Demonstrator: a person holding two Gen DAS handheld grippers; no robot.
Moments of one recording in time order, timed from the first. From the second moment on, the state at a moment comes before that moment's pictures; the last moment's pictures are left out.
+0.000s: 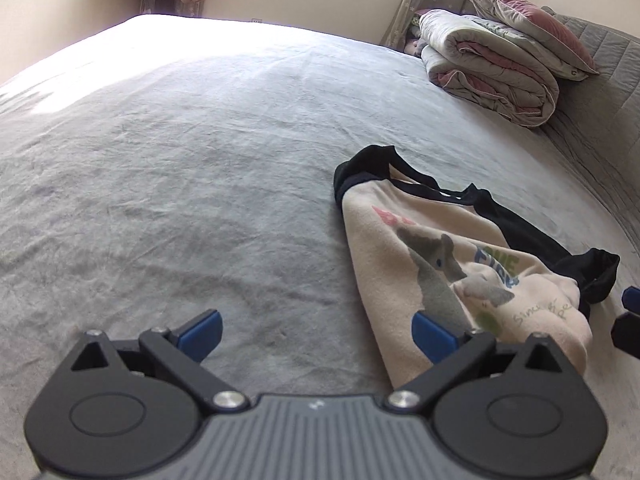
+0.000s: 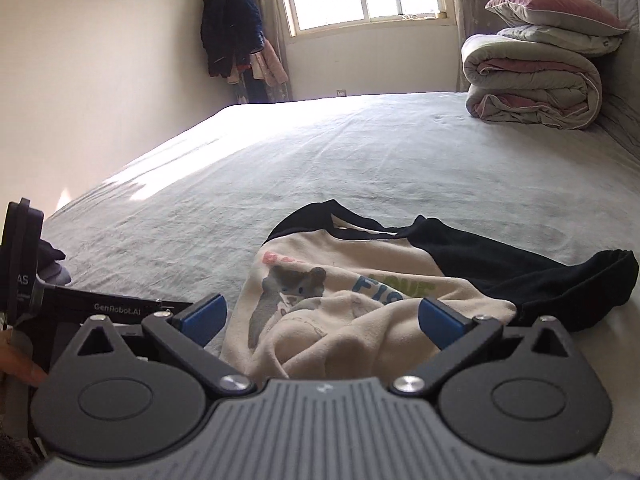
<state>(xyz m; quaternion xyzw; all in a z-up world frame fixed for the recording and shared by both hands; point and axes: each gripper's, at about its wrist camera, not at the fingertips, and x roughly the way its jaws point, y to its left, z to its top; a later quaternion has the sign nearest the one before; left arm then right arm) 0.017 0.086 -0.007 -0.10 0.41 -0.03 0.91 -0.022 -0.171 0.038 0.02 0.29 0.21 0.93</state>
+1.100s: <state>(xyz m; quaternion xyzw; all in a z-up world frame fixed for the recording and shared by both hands) 0.017 0.106 -0.011 -0.20 0.41 -0.03 0.89 -0.011 -0.088 -0.038 -0.12 0.36 0.23 0.89</state>
